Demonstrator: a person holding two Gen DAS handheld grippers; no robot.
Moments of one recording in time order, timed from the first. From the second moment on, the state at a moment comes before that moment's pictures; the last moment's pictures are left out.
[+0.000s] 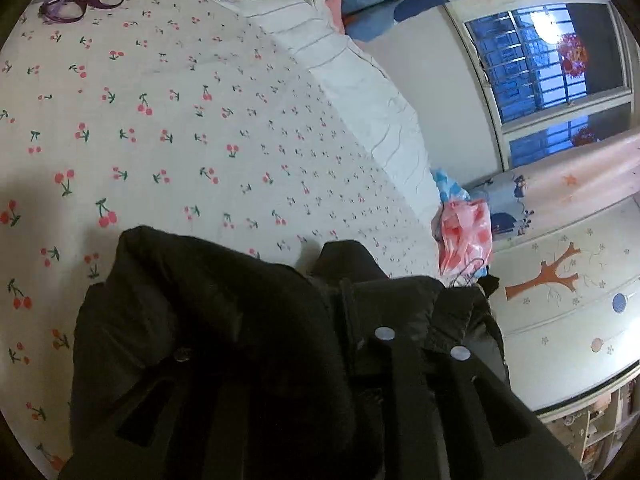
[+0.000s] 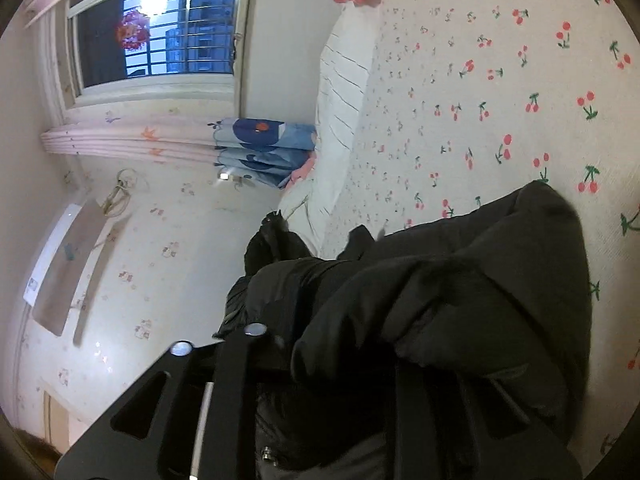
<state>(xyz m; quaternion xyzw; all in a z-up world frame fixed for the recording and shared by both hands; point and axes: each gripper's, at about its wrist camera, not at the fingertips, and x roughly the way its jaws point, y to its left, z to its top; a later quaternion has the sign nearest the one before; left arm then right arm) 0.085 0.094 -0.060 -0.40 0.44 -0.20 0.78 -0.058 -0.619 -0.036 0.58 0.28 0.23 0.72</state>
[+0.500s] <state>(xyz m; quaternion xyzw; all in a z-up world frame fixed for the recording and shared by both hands) 0.035 0.050 0.089 -0.32 0.33 -0.30 0.84 -0.060 -0.524 0.099 0.24 0.34 0.14 0.90</state>
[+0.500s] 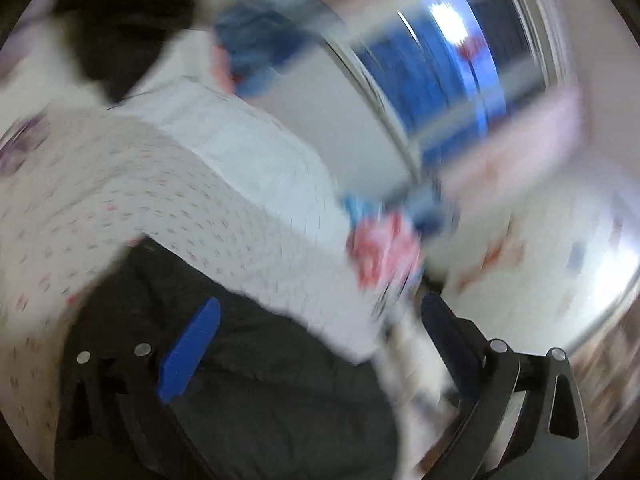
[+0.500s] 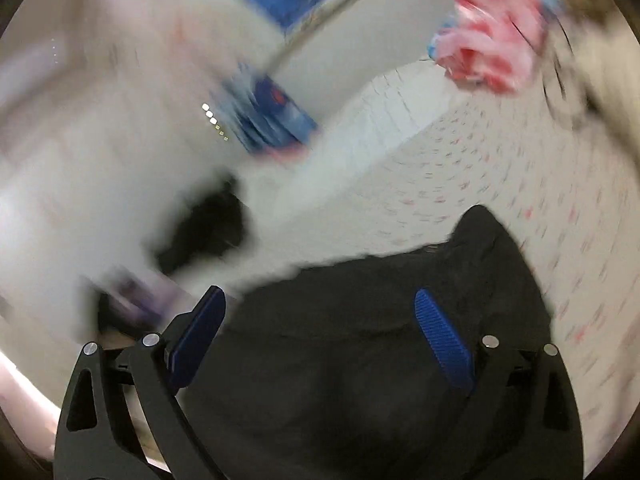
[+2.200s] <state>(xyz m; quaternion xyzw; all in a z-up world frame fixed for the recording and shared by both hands) 0.047 0.023 -0.031 -0.21 0.41 -0.17 0.87 -0.017 -0.532 -0.033 0.11 0.44 0.02 0.89</state>
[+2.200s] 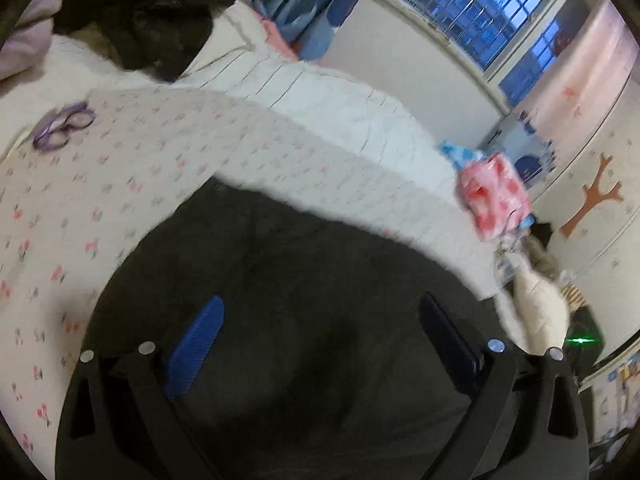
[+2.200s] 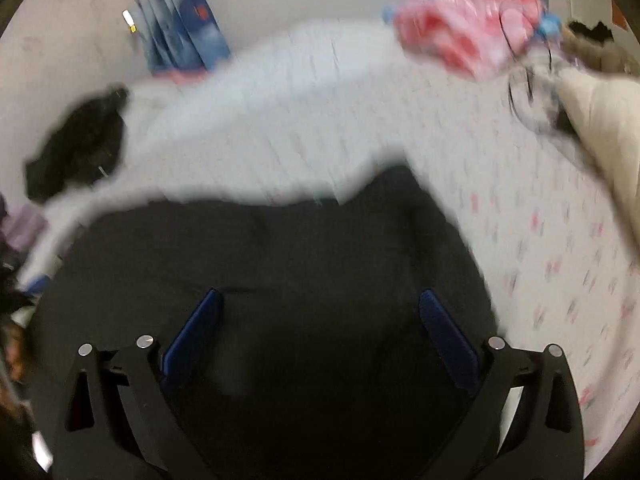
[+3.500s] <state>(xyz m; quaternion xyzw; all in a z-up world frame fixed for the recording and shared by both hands) -0.091 0.067 -0.025 -0.40 0.42 -0.26 0.77 -0.185 -0.589 0.018 0.42 0.36 0.25 0.79</state>
